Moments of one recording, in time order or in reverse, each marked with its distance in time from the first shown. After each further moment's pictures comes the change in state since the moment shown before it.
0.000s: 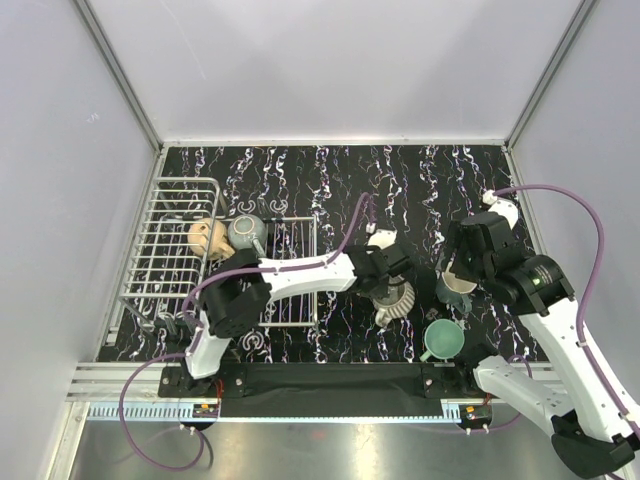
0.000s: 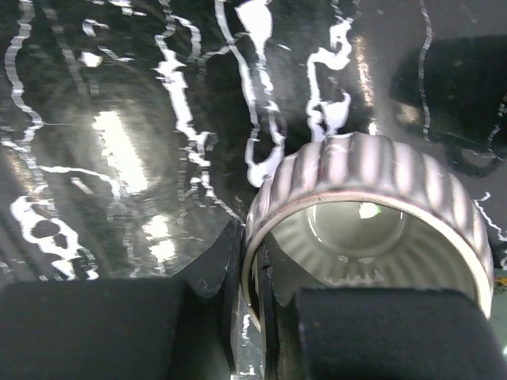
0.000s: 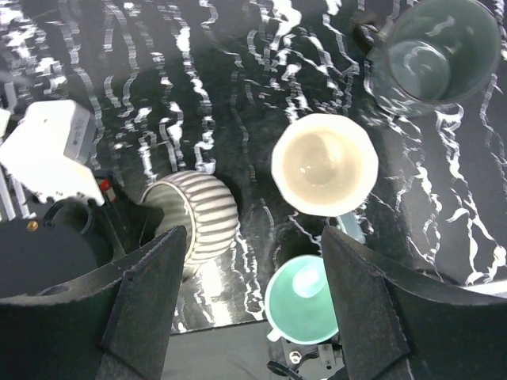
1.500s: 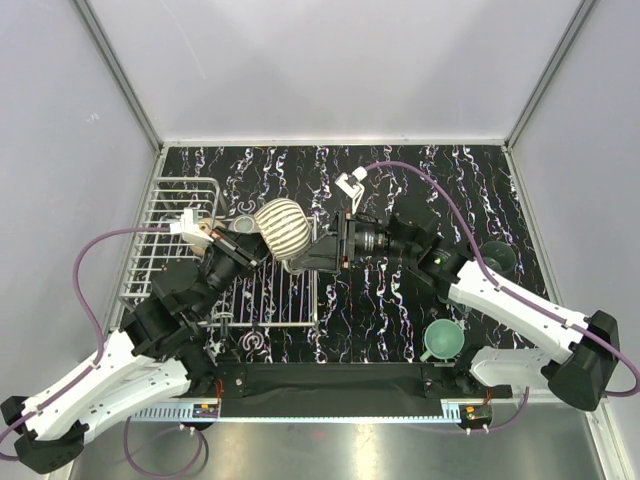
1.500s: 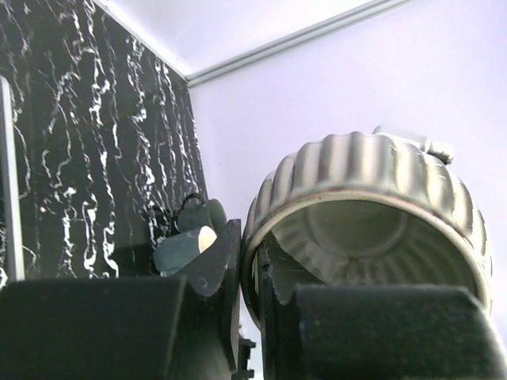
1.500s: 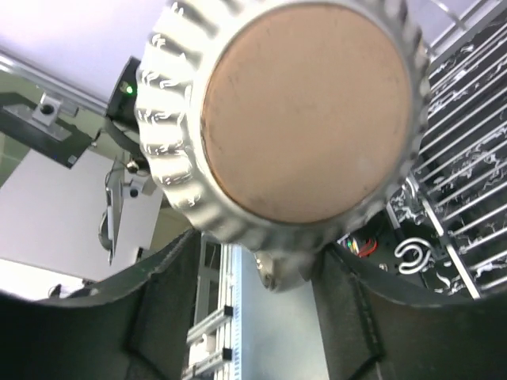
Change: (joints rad) left arm 0.272 -1.478 -0.841 0.534 -0.033 -0.306; right arm 0.401 0.344 -0.105 1.321 -1.039 0.323
